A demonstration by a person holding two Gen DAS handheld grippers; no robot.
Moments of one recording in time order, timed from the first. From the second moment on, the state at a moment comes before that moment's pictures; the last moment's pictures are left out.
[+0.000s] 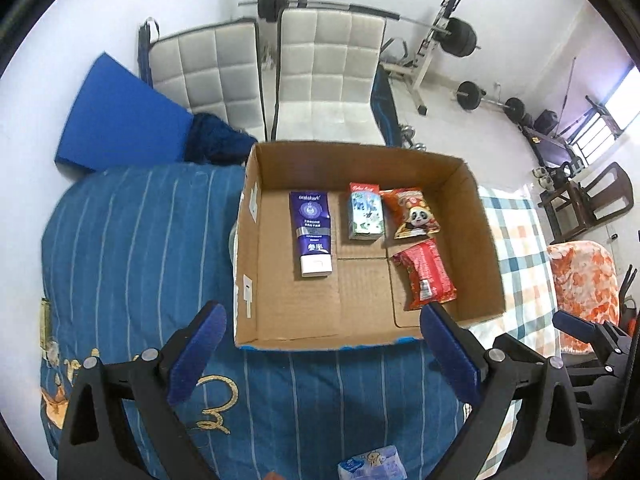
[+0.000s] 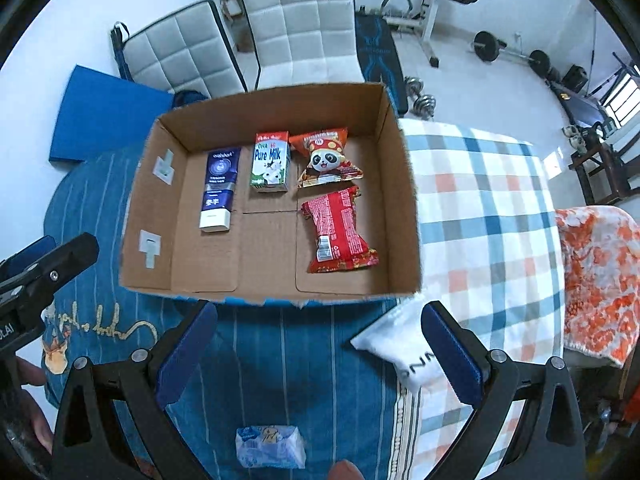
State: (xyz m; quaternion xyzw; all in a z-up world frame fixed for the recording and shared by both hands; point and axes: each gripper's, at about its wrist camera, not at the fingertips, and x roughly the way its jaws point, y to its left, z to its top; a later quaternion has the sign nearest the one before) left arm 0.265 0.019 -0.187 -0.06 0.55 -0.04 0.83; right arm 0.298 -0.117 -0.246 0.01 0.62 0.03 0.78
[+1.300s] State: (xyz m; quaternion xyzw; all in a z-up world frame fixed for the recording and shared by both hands) left arm 0.093 -0.061 -0.388 -0.19 0.73 0.10 0.64; right arm 0.283 -0.234 -0.460 -0.09 0.77 0.15 0.61
